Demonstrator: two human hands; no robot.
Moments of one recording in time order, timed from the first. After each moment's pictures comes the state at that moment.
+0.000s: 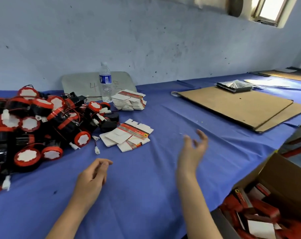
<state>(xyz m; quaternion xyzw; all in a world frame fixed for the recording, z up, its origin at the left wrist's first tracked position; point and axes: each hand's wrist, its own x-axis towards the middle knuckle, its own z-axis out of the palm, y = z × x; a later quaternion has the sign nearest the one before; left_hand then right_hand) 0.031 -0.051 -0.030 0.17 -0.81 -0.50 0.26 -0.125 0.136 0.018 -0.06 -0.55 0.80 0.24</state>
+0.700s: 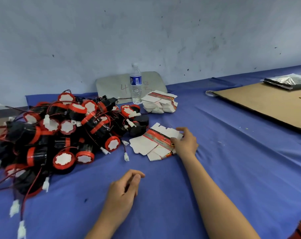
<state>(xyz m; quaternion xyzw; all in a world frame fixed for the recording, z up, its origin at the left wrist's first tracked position) 0.032 -0.047 -0.020 0.16 -0.82 -0.48 0.26 -0.216 0.031 -0.020 0.12 -0.87 0.48 0.01</state>
